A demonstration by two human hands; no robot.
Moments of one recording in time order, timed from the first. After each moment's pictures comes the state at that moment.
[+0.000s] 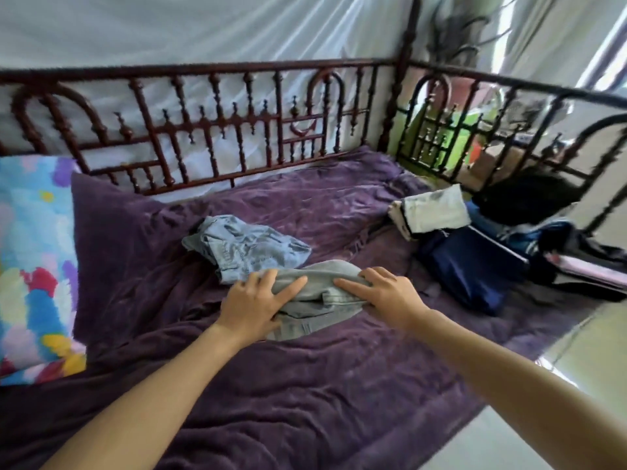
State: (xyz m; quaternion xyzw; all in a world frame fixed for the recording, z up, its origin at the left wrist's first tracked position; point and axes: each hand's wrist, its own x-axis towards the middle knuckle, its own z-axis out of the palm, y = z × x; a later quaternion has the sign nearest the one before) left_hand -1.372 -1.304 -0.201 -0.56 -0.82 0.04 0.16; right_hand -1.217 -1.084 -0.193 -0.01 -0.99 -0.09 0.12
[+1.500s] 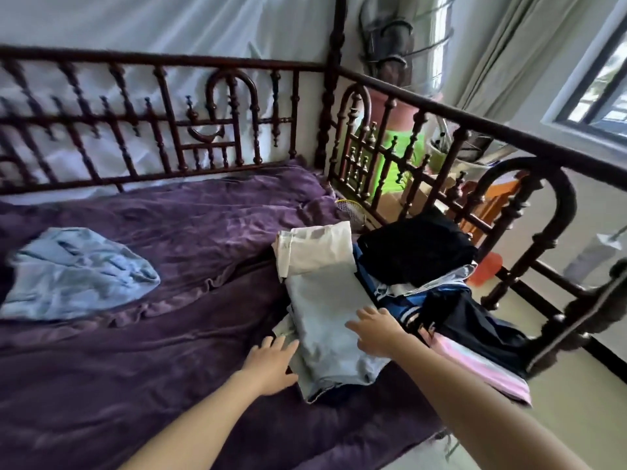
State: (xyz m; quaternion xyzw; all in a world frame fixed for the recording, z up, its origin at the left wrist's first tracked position) left_hand -1.161 -0.743 -0.265 -0.44 -0.87 0.03 -0.24; right_hand -1.071 -0.541 -0.223 -0.09 -0.97 -0.12 -0.22
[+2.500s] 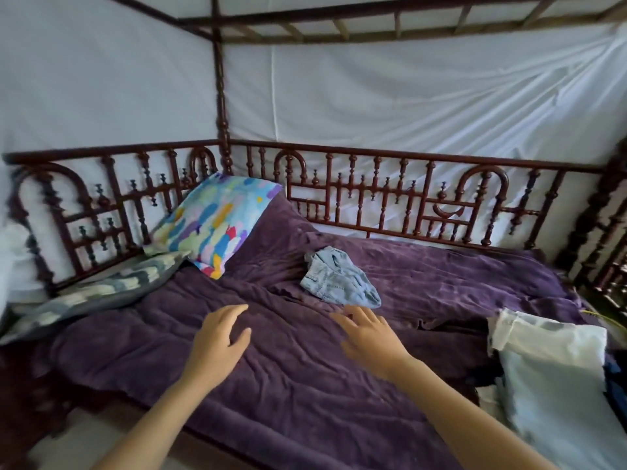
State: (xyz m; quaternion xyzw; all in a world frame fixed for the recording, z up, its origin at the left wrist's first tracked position) left_hand -1.021 -1.190 -0.160 0.00 -0.93 -0.30 0.23; right_hand -1.072 -0.922 -0.131 0.28 -0.96 0.03 0.02
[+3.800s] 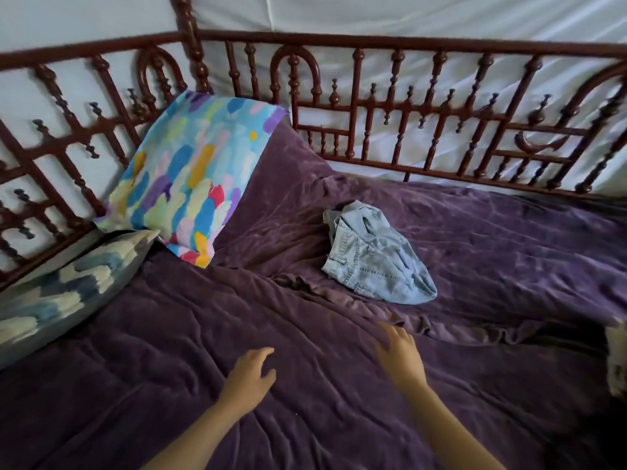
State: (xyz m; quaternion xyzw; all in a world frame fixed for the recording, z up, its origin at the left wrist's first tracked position) left_hand -1.324 -1.272 -0.327 0.08 -0.94 -0.30 -0.14; right_hand -1.379 -1.007 -0.301 -0.03 -0.96 0.25 -0.13
